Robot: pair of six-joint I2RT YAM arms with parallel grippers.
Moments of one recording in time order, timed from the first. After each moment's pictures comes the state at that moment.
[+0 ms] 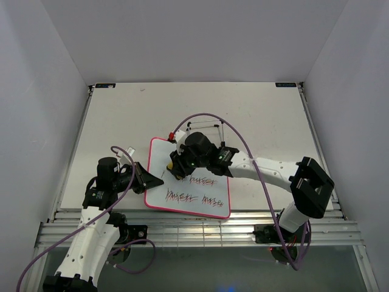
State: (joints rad) left arm -0.11 0.57 0.41 -0.49 0.77 -0.79; right arm 1.06 1.60 1.13 -0.13 -0.17 0.18
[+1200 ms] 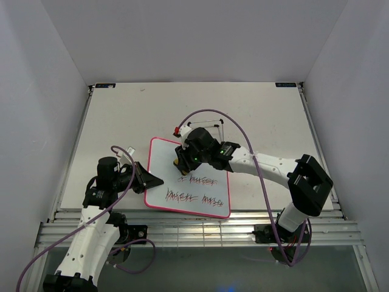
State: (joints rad) left arm -0.11 0.58 0.41 -0.49 0.78 -0.78; right arm 0.99 1.63 1.15 -0.21 -0.14 0.21
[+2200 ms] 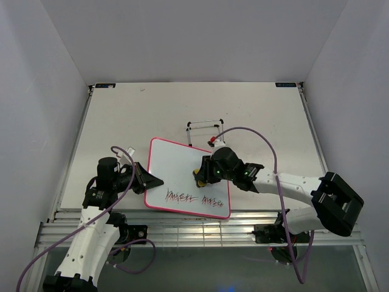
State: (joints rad) left arm -0.11 0.57 0.41 -0.50 0.76 -0.78; right arm 0.99 1.37 0.73 0.01 -0.02 0.66
